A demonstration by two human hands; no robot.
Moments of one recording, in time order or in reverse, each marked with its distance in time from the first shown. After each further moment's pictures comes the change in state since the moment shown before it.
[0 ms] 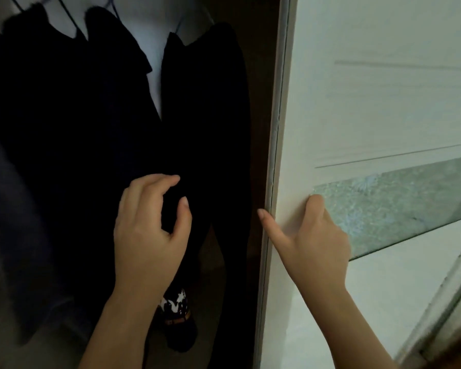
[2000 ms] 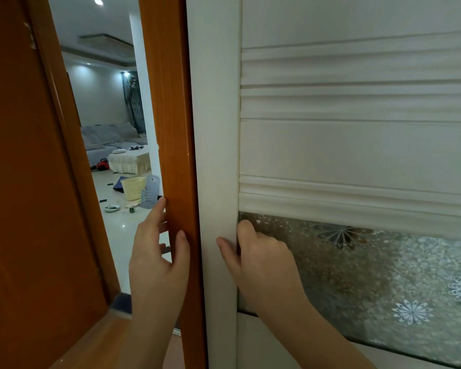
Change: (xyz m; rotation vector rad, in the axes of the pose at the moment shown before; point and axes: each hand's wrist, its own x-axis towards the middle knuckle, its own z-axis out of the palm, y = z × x) left_hand -0.054 -0.093 -0.218 0.273 0.349 -0.600; right_hand -0.123 -0.265 0.050 0.521 -0.327 -0.724
